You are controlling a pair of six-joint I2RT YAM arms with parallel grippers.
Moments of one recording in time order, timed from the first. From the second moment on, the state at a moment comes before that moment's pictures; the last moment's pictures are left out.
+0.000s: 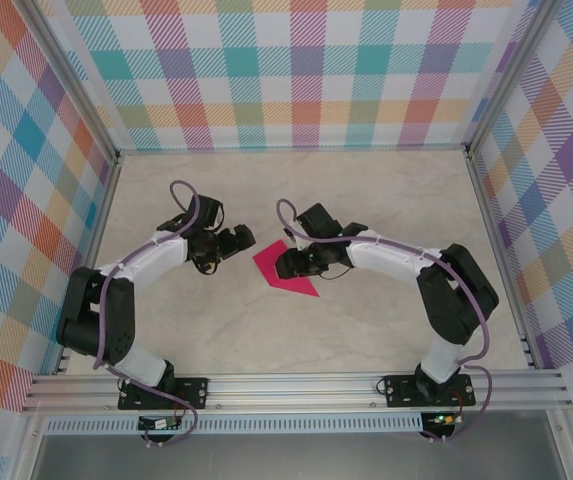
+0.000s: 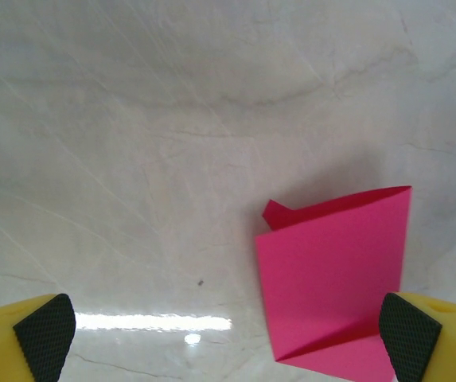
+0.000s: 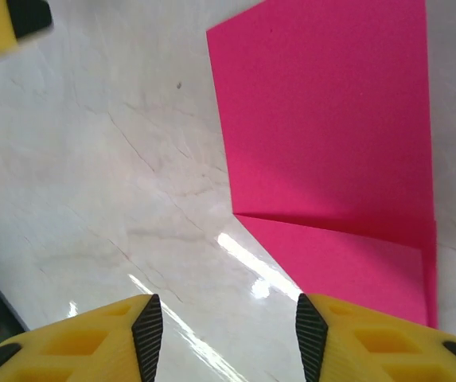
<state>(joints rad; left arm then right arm) -0.30 1.54 0.97 -0.48 0.22 -0.73 0.73 1.73 1.13 -0.42 -0.38 0.48</state>
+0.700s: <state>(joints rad) -0.38 1.51 0.82 -0.28 0.42 -1.01 0.66 1.84 1.03 -0.17 -0.41 0.72</state>
